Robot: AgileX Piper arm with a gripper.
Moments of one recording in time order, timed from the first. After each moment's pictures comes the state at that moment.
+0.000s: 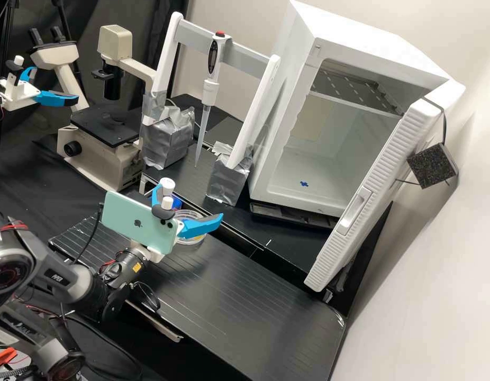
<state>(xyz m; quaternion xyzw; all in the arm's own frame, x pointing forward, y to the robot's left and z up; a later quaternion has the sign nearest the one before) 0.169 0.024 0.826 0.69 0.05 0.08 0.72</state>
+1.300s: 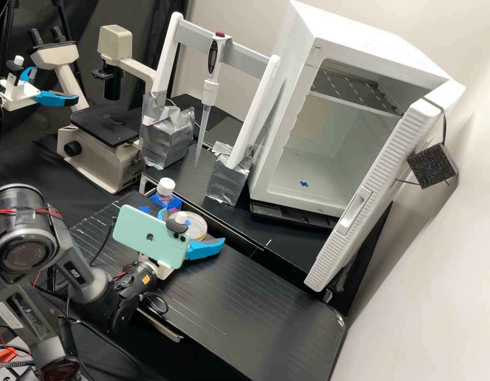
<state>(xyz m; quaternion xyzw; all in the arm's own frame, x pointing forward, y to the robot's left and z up) 0.170 -0.007 0.824 0.69 0.06 0.00 0.72</state>
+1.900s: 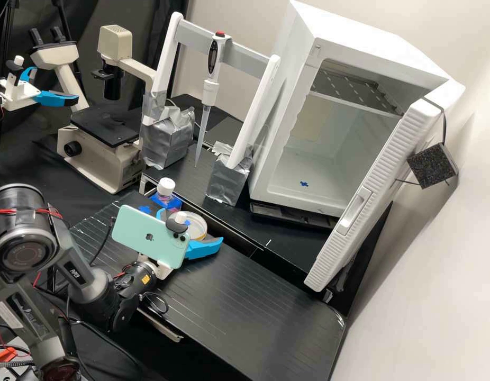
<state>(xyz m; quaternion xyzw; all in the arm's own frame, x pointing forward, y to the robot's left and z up) 0.170 -0.006 0.823 0.69 0.06 0.00 0.72</state>
